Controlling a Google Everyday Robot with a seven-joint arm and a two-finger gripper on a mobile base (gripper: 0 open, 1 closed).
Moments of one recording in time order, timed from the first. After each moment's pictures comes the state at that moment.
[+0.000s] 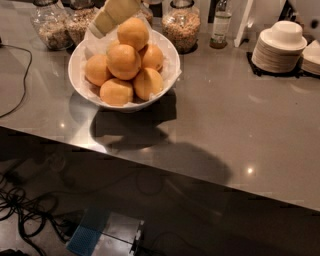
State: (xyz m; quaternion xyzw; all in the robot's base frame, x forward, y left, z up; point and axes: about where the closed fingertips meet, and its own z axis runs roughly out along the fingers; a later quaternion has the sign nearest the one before) arm 0.623 0.082 1.068 -0.51 0.73 0.17 0.42
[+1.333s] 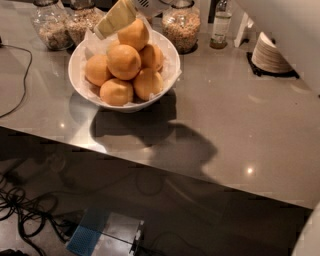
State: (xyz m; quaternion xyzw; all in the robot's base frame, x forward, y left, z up) arm 0.692 0.085 1.030 -0.44 0.77 0.15 0.44
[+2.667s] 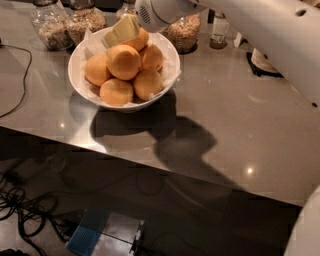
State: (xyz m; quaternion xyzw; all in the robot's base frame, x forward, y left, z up) arm 0.715 0.074 0.989 -0.38 0.80 0.16 0.43
